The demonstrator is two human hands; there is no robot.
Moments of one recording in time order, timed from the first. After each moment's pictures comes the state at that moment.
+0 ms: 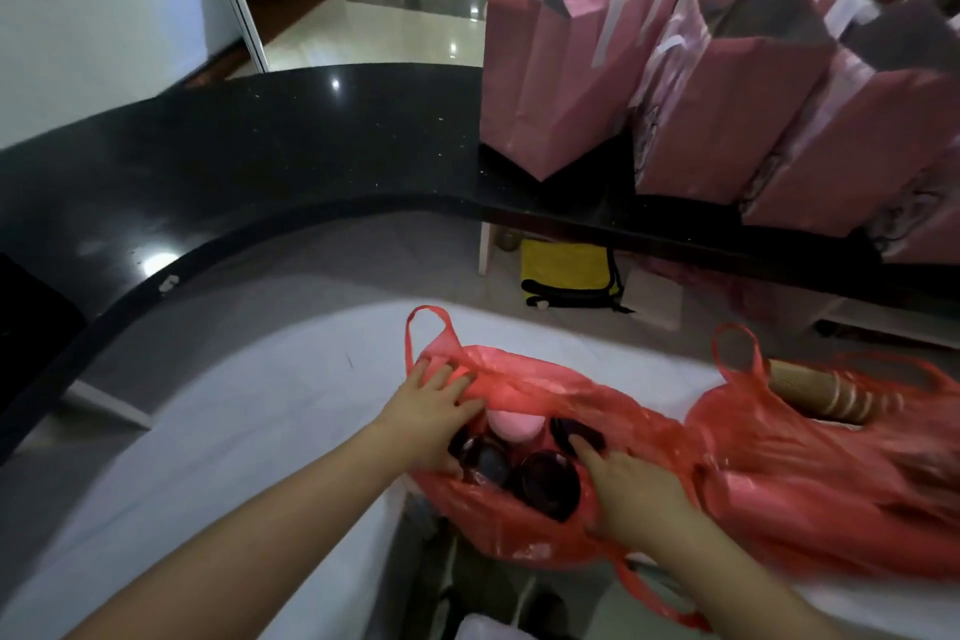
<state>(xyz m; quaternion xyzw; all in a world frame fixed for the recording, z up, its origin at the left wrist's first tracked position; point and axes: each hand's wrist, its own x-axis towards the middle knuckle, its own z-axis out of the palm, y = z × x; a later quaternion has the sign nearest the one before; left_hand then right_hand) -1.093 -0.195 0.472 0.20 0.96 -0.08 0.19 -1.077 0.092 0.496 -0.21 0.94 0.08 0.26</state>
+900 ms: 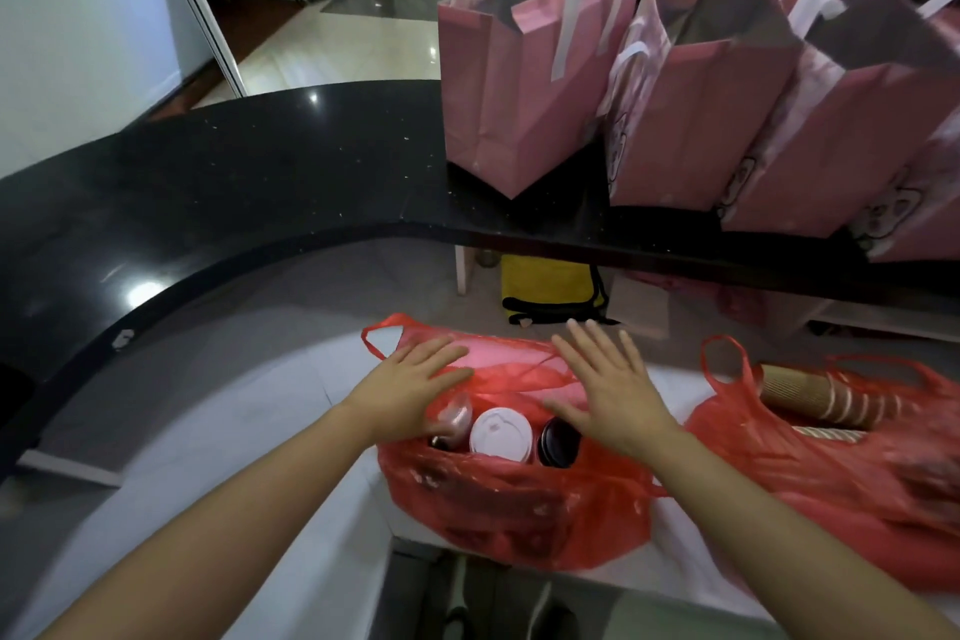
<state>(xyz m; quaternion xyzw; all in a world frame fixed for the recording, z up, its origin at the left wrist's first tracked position) -1.171 -0.225 0.464 0.27 0.96 -0.02 0.04 -1.205 0.101 0.479 -0.27 0.96 -0.03 0.02</state>
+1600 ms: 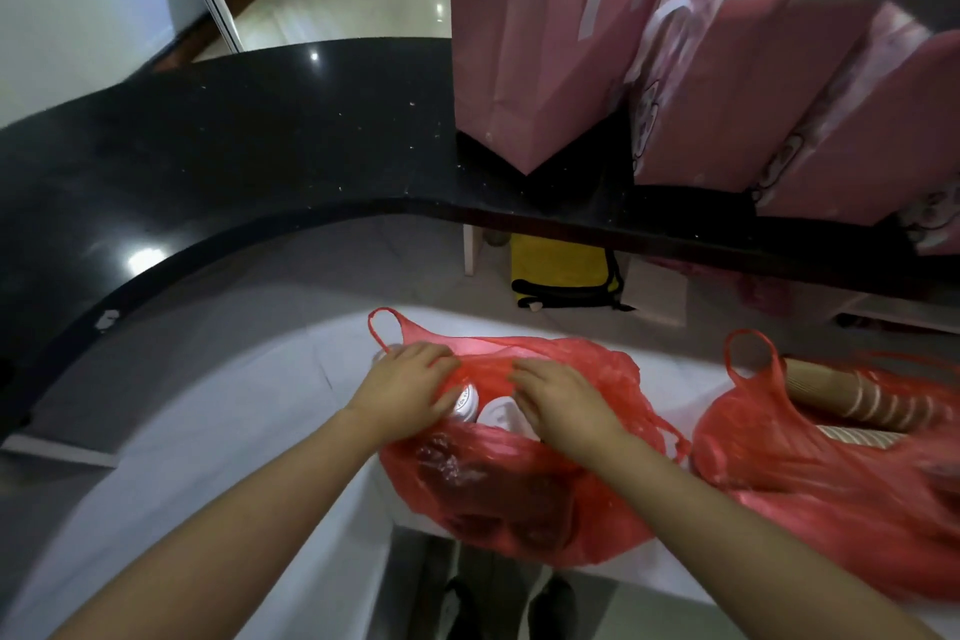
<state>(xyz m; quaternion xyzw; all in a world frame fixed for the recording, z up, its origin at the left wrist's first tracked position) -1.168 -0.222 0.438 0.16 0.98 0.07 0.02 -1.197 0.037 0.447 -0.36 0.92 -0.16 0.03</state>
